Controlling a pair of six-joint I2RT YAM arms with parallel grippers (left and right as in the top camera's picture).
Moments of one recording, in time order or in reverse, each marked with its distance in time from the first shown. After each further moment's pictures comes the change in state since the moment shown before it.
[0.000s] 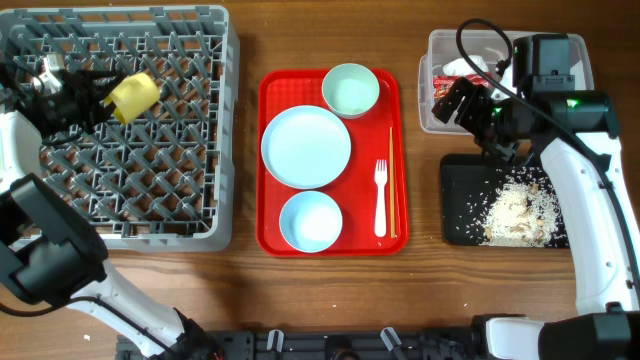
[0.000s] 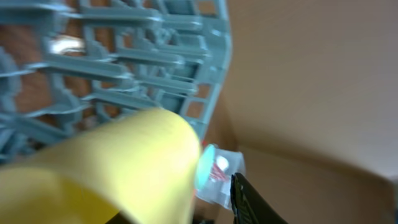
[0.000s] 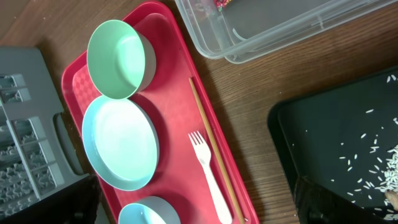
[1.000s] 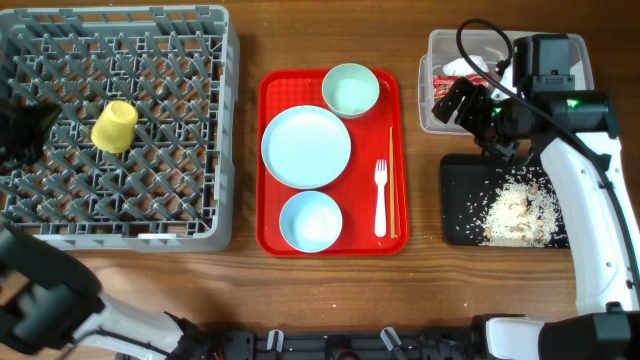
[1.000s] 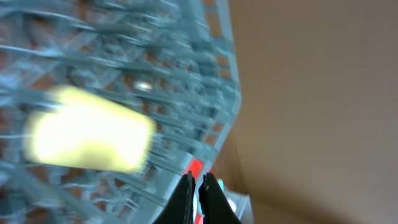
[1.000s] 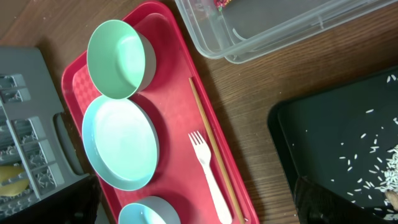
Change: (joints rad) left arm 0.195 -0.193 -0.006 -0.139 -0.146 0.004; right arm 0.000 0.000 0.000 0.000 0.000 0.000
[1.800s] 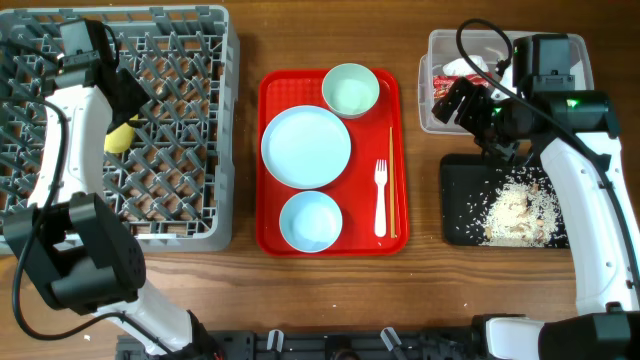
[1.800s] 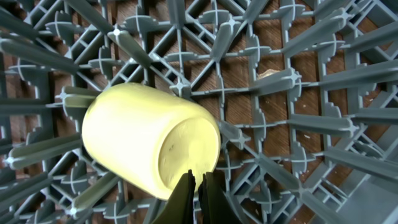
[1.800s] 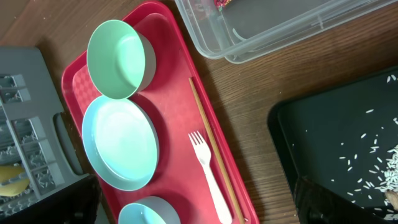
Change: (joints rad) left arm -0.544 0.034 0.003 -0.056 -1.101 0.094; right arm 0.000 0.000 0.000 0.000 0.000 0.000
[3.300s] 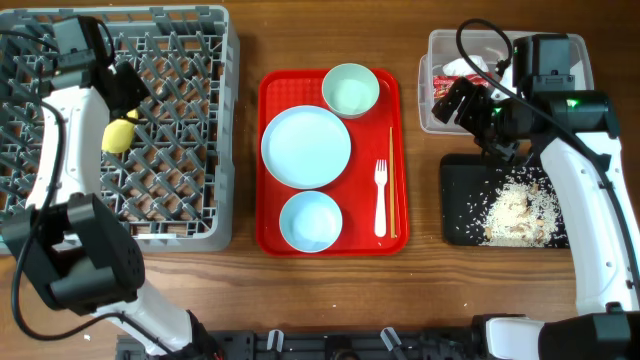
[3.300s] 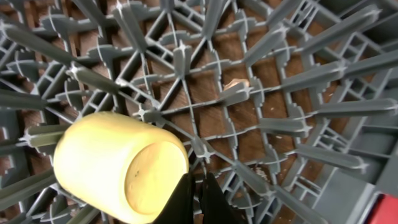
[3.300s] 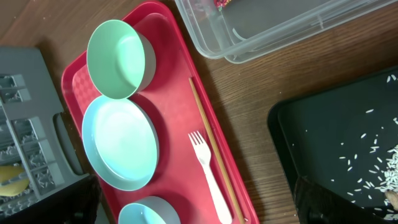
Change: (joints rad) left arm 0.009 0.002 -0.002 0.072 0.097 0.120; right arm 0.000 0.000 0.000 0.000 0.000 0.000
